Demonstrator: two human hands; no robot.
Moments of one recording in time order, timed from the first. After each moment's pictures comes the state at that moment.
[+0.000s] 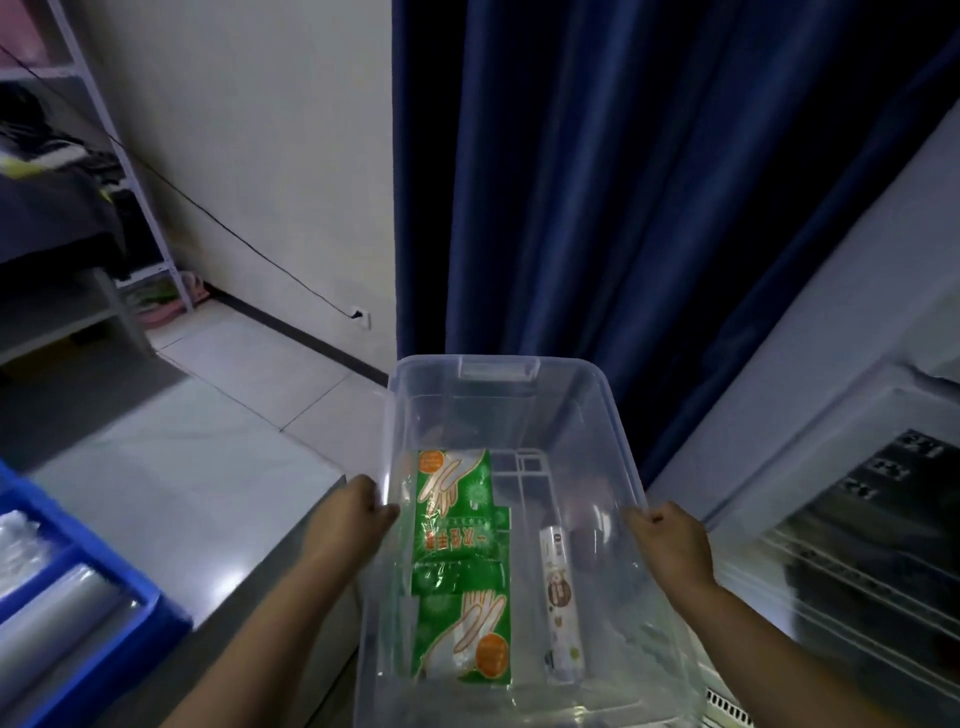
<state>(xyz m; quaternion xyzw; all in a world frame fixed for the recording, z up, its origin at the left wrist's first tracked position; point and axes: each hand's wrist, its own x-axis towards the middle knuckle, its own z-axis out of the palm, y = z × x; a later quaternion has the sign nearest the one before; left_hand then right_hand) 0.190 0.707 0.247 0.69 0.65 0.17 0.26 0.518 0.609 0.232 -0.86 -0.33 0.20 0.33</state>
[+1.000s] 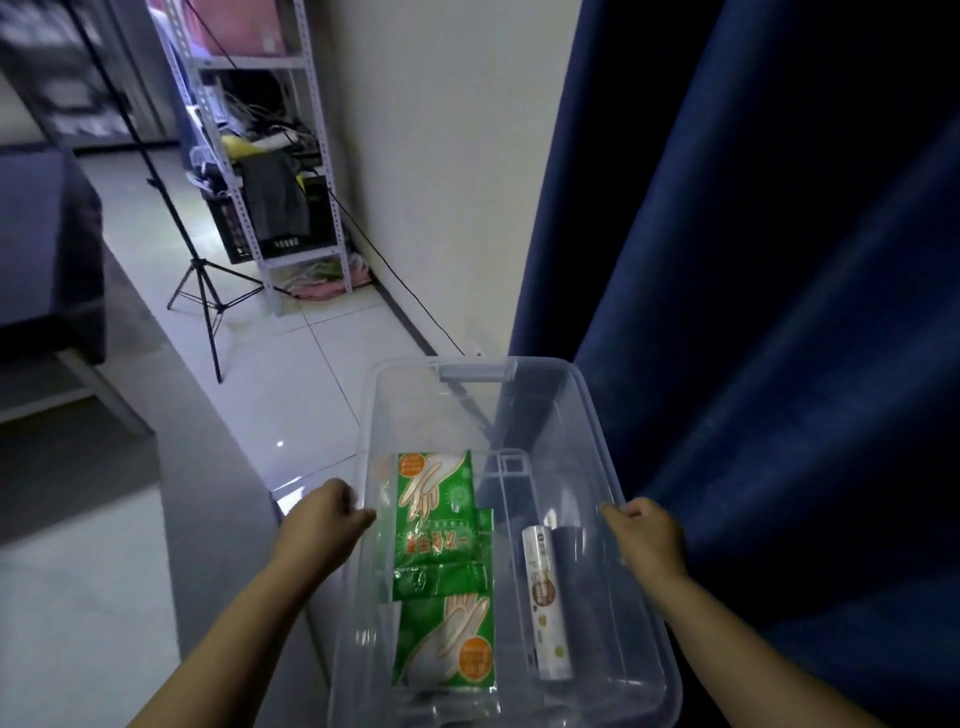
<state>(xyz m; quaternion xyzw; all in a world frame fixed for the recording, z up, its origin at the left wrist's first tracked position) 0.213 1.048 0.216 0.47 0.82 0.21 0.24 0.554 1.120 0.205 -0.74 -0.48 0.37 0.28</state>
